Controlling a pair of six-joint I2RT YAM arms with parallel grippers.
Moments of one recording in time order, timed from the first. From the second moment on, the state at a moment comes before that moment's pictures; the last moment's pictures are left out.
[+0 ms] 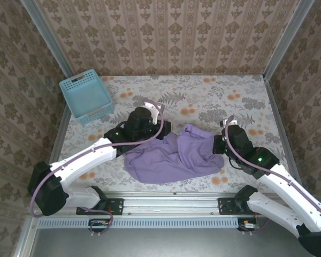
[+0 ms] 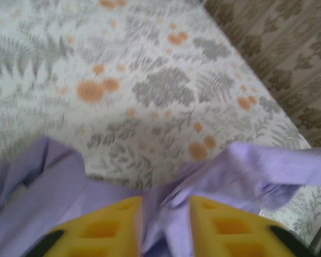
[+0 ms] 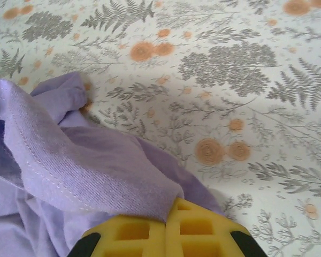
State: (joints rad) left arm -0.86 1.28 0.96 -0.21 0.06 -0.46; right arm 0.58 0.76 0.81 -0.77 0.31 0.45
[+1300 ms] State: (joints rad) left arm -0.52 1.44 1.12 -0.60 -0.33 -0.29; right arm 0.51 0.64 0.97 -0.94 0.64 0.47
